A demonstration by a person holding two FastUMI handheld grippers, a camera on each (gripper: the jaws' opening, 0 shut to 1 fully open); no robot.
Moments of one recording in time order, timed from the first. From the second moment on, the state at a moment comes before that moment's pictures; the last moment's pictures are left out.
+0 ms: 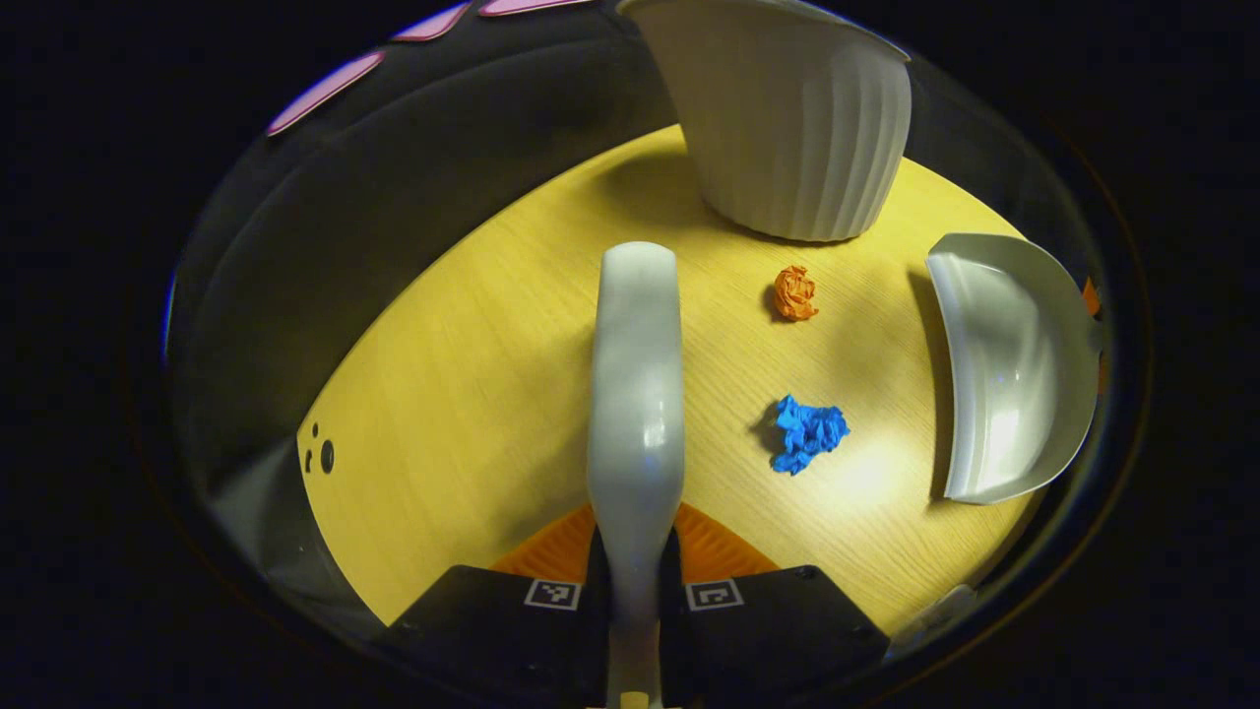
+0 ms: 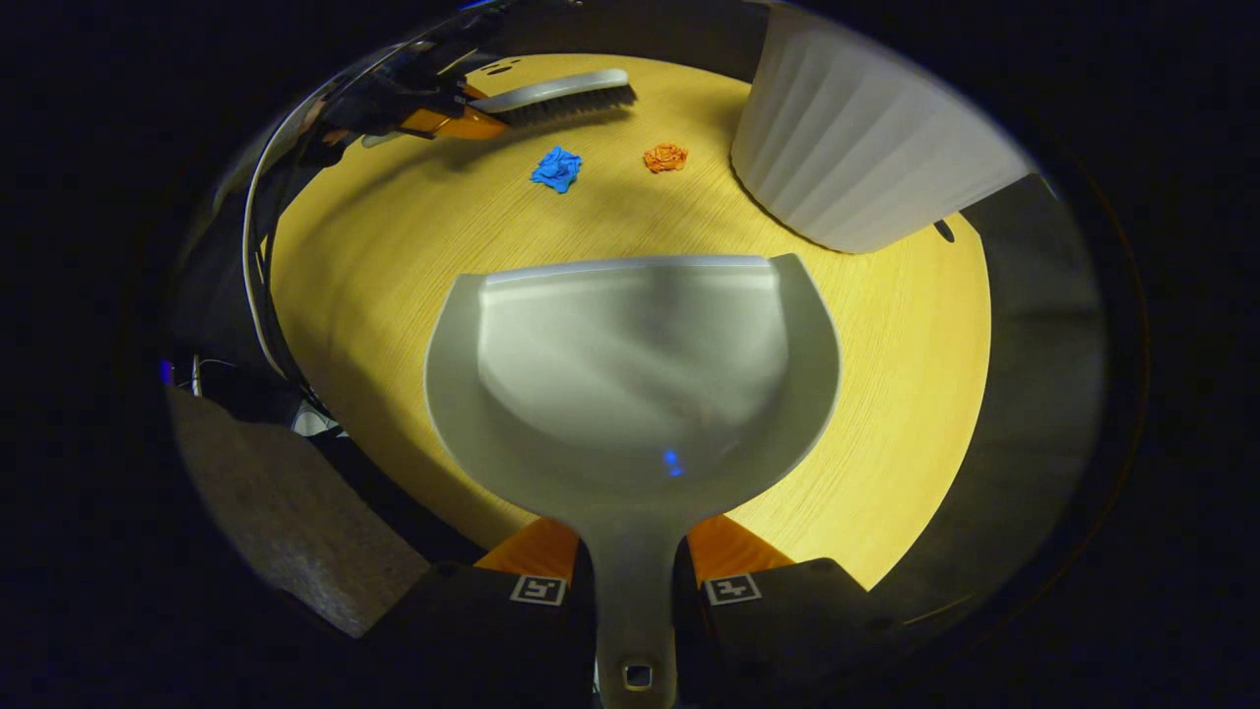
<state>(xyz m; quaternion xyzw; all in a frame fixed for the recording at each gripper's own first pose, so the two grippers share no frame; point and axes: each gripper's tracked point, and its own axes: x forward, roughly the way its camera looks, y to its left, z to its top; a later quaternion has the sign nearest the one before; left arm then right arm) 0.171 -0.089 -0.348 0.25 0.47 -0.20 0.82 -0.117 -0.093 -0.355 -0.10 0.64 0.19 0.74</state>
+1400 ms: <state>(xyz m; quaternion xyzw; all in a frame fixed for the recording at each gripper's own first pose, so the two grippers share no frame) 0.045 -0.265 -0.328 0.04 0.56 -0.41 0.72 -0.109 -0.087 -0.384 -0.06 0.61 0.20 0.76</state>
